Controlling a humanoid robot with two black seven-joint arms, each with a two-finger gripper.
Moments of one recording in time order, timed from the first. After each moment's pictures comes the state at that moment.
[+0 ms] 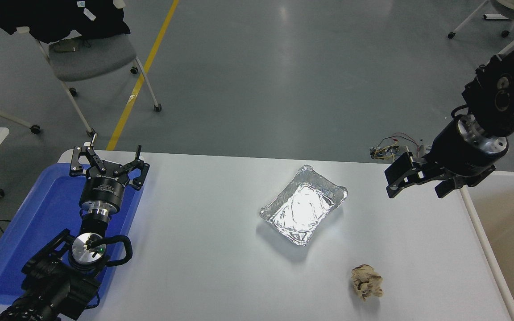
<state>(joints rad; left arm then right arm) -0.50 0.13 -1.12 -0.54 -0.09 -0.62 -0.36 2.18 -0.34 -1.37 1.42 -0.30 0.68 0.19</state>
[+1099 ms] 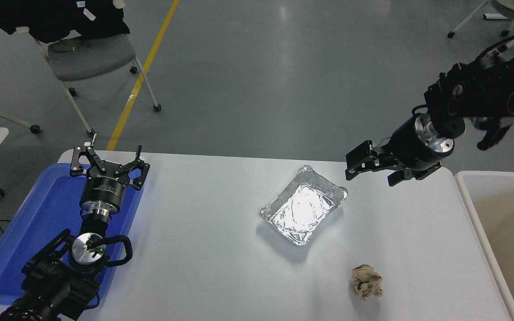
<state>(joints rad) -0.50 0.14 -1.12 -0.54 -0.09 -0.62 -0.36 1.95 -0.27 -1.25 1.28 -0.04 0.45 0.19</state>
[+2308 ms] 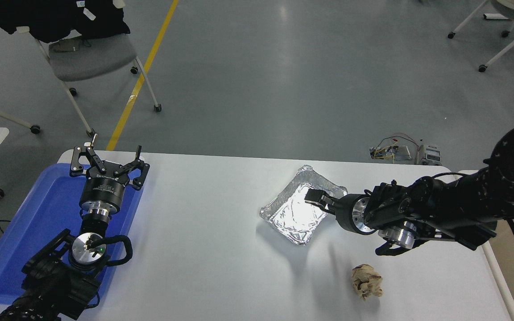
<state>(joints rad) -0.50 0.13 -1.12 -0.54 -0.09 -0.62 -0.36 1.37 -0.07 -0.99 1.18 0.34 -0.36 0.19</state>
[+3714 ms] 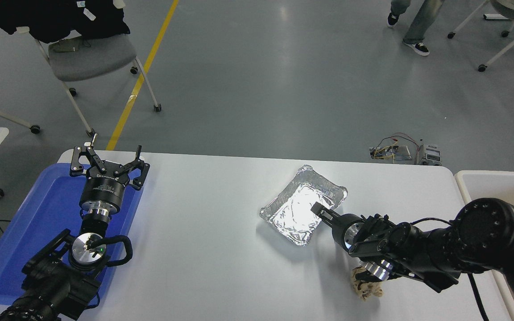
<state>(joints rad) -0.50 0.13 -1.12 -0.54 -0.09 -0.62 -0.36 1.07 0.00 -0.95 0.85 0.19 -0.44 0.20</state>
